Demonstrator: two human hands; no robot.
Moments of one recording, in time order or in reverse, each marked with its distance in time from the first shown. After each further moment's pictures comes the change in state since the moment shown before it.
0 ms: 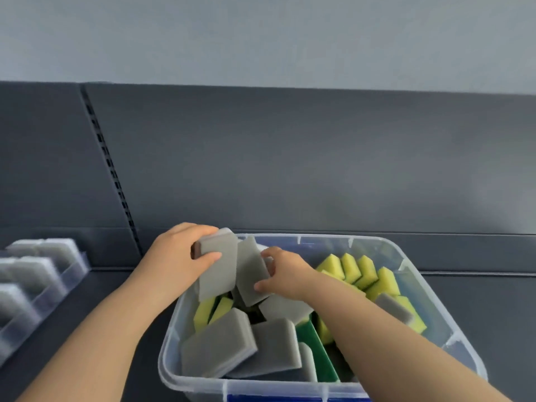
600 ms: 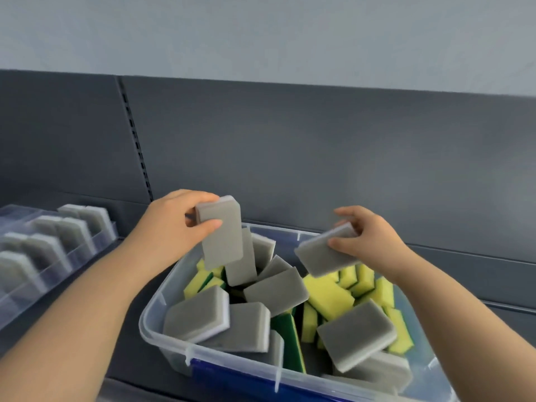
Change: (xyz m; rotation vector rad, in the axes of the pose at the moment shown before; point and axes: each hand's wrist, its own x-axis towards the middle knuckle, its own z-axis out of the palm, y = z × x) left_hand -0.017 0.061 -0.008 -0.056 0.182 -0.091; right_hand -0.054 0.066 -0.119 0.207 0.359 -0.171
